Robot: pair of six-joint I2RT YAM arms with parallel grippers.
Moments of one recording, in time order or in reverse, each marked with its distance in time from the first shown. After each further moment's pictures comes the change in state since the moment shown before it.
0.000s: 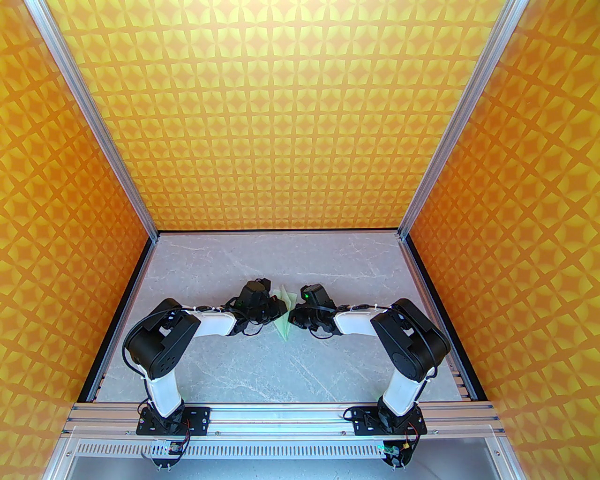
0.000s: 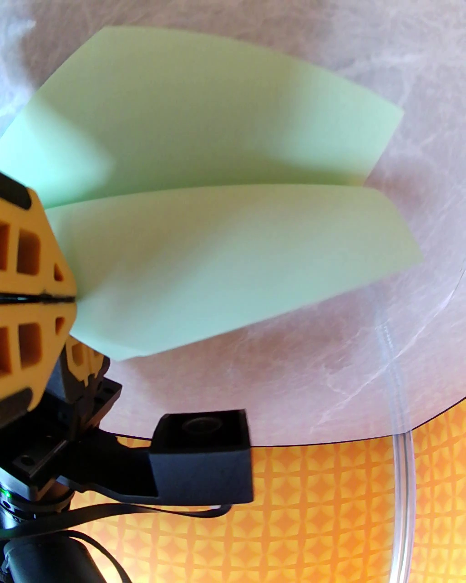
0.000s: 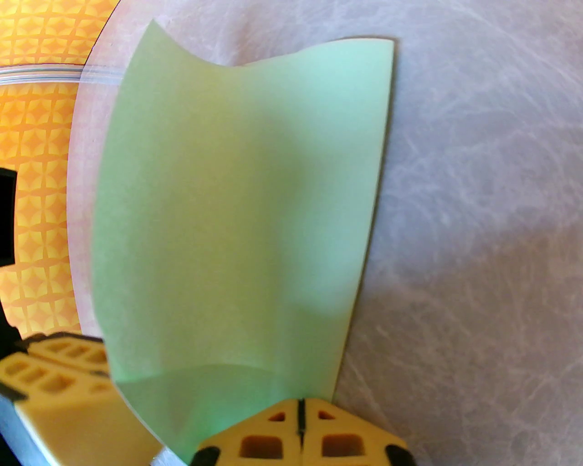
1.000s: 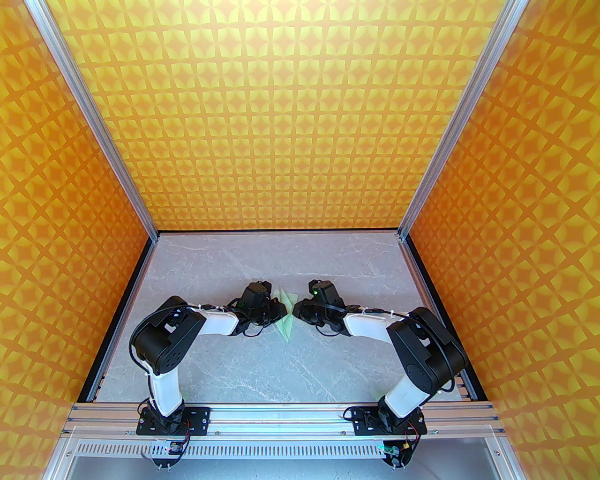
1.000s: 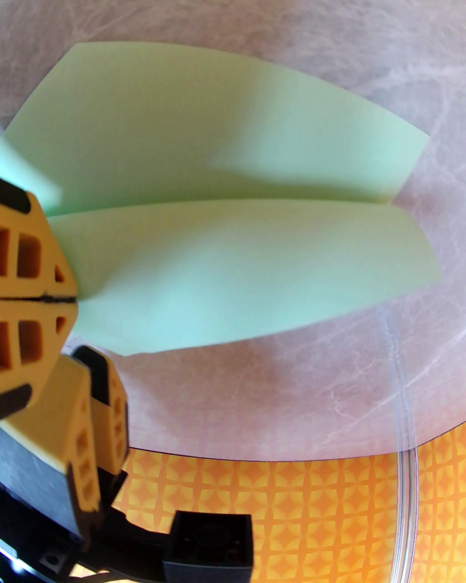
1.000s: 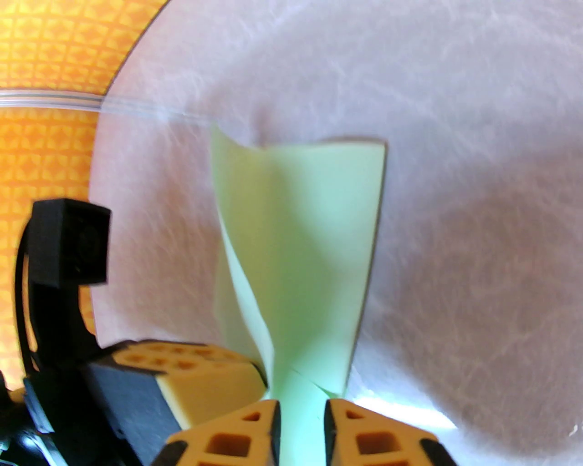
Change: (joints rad) left arm -0.008 0.038 0.013 -0.002 0.004 0.000; right arm -0.067 -0.117 -0.042 0.035 0.003 0.004
